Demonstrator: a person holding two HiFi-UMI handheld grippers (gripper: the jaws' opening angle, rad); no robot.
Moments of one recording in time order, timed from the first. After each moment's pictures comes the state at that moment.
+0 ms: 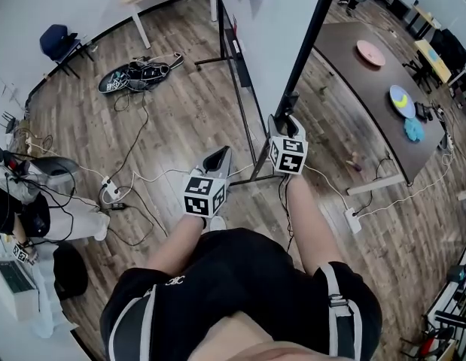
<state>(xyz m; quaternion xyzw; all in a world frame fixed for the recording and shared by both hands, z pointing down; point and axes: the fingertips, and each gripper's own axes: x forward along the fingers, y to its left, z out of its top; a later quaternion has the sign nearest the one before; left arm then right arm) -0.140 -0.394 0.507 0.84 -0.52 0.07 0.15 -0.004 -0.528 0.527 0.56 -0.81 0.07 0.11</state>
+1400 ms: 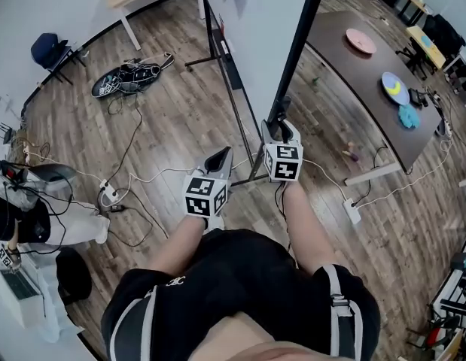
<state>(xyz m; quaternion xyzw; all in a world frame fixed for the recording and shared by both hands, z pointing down) -0.095 -0.386 0.512 0.85 -0.49 0.08 0.16 0.019 -0.490 0.528 0.56 -0.82 0.08 0.12</state>
